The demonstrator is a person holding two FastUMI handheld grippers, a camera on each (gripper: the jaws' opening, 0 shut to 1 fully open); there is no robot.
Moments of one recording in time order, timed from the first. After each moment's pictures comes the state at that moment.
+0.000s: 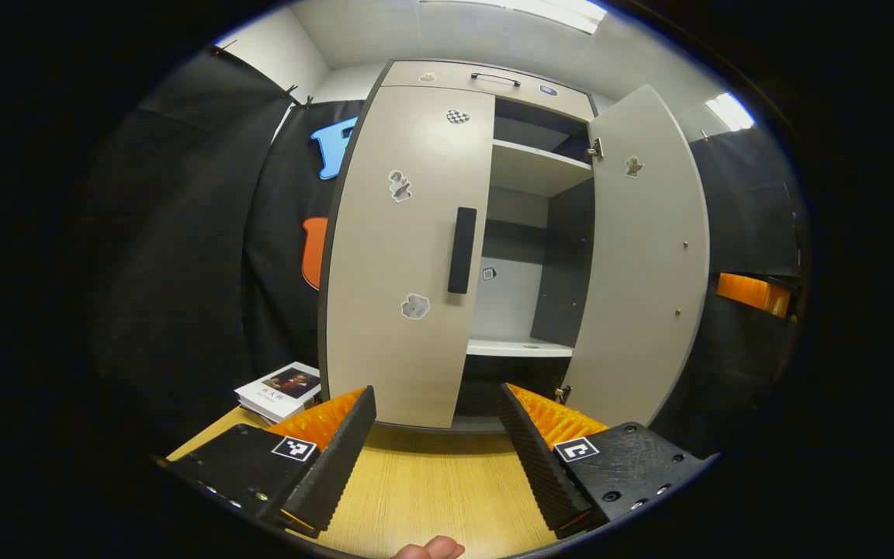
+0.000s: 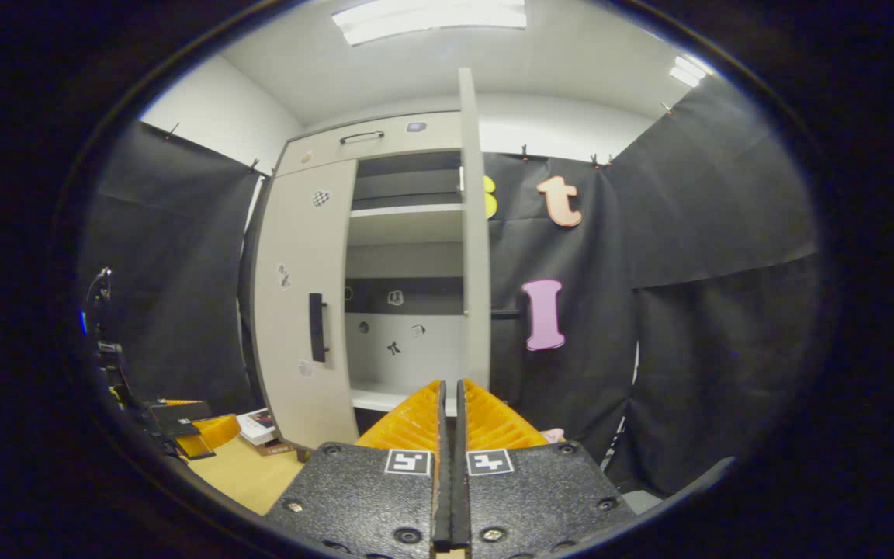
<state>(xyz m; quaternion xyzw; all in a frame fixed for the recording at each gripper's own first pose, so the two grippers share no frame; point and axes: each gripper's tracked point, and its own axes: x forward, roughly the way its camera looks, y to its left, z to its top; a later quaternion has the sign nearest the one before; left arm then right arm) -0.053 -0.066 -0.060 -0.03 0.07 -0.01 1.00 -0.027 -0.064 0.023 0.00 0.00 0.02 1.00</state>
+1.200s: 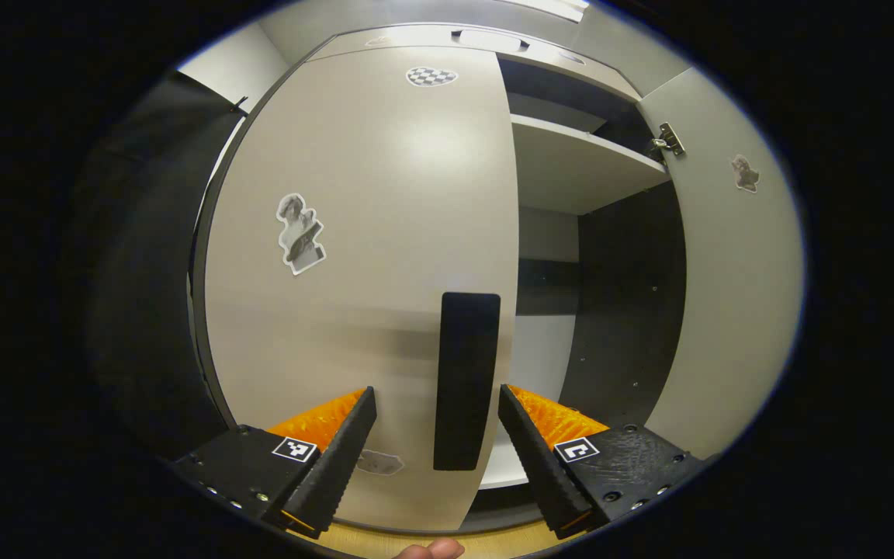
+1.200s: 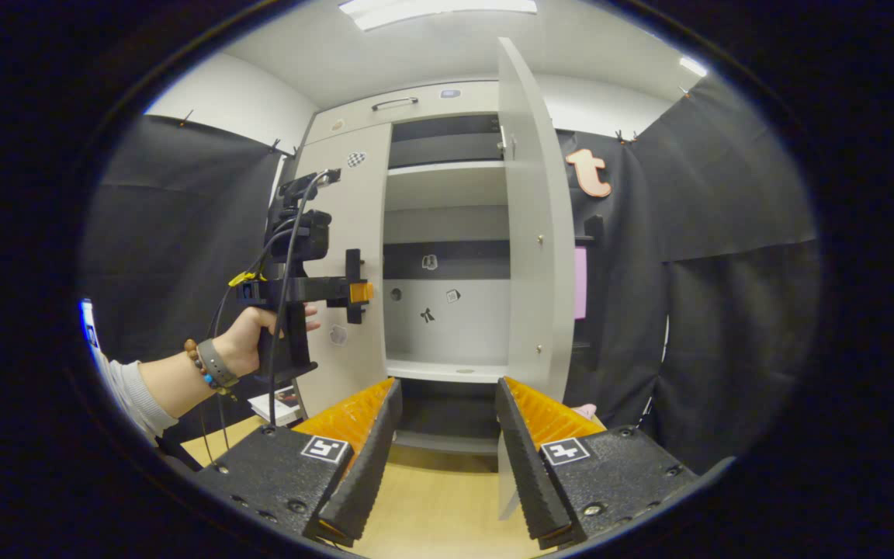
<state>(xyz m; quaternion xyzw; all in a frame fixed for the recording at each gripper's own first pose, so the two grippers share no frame) 0.072 -0.070 -0.030 0.00 0.06 -0.01 1.00 -0.019 -0.037 -0.034 0.01 0.05 0.05 1.00</state>
